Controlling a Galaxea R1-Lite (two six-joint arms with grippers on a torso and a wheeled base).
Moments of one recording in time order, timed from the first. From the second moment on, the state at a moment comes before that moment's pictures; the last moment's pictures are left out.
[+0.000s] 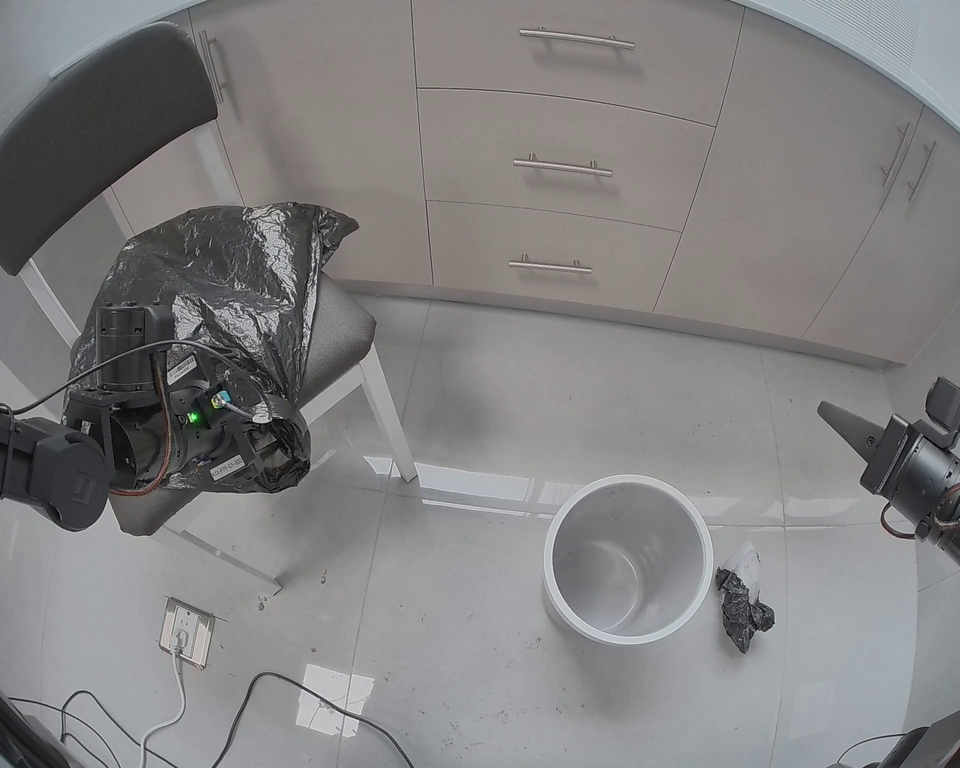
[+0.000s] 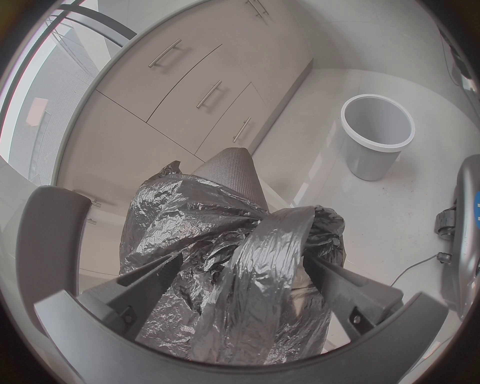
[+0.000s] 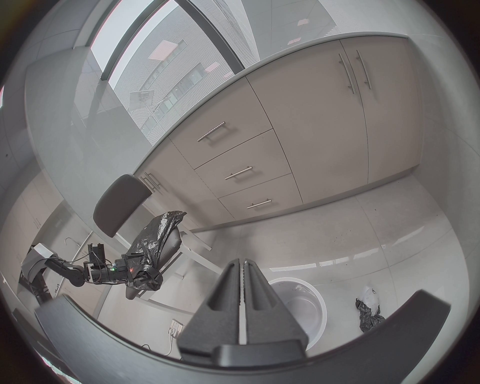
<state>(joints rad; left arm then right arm) -0.21 1.71 -0.85 -0.47 0.07 1.03 0.31 1.21 -0.40 -0.77 0.02 0.41</state>
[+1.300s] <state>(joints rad) -0.59 1.69 -1.00 -0.67 0.27 -0.11 0.32 1.20 -0.40 -0.77 0.02 0.40</state>
